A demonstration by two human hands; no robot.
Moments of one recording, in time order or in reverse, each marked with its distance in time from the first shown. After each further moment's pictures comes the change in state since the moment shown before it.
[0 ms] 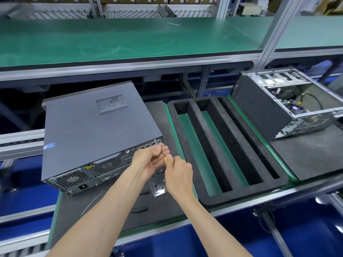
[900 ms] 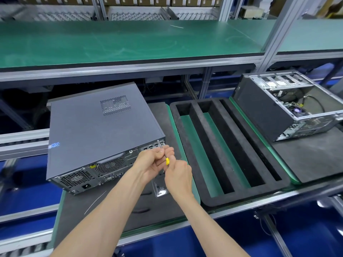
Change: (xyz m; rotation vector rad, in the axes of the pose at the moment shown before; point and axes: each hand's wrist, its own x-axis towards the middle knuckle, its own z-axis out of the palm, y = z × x) left_hand -0.004 0.001 -0.006 -0.030 -0.107 -0.063; right_hand -0.004 -0.014 0.001 0.070 -0.060 0.123
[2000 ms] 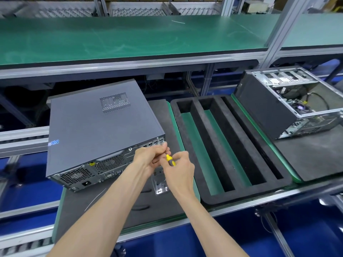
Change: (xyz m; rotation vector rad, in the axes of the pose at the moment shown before) left_hand 0.005 0.003 0.004 0.174 0.153 0.063; right_hand 0.003 0.009 0.000 0.285 0.036 0.007
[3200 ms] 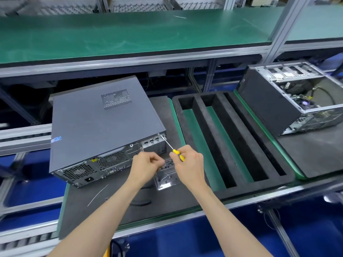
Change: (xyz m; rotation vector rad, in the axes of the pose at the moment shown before) left_hand 0.006 -0.041 -0.040 0.886 0.035 0.564; right_hand 0.025 0.018 -0.025 -0.217 -0.021 -0.258
